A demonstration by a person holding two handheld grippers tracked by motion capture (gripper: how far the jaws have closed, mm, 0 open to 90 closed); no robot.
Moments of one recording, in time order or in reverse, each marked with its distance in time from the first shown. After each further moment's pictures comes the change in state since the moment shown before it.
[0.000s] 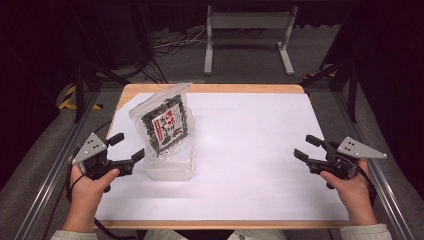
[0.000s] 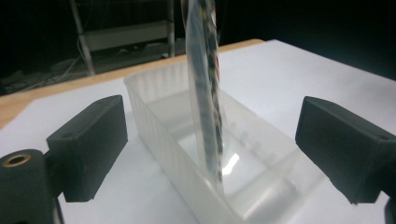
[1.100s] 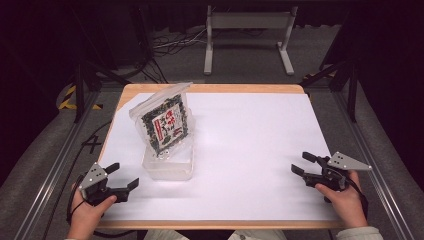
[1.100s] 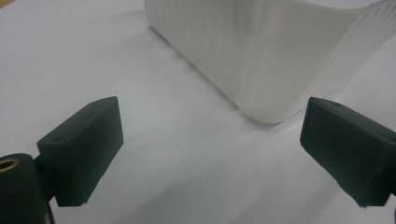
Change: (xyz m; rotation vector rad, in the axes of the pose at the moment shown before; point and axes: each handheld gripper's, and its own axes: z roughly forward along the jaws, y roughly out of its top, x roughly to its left) left arm 0.016 -0.092 -0.003 0.136 0.038 -0.041; right arm -0.006 -0.062 0.005 0.117 -0.012 0.056
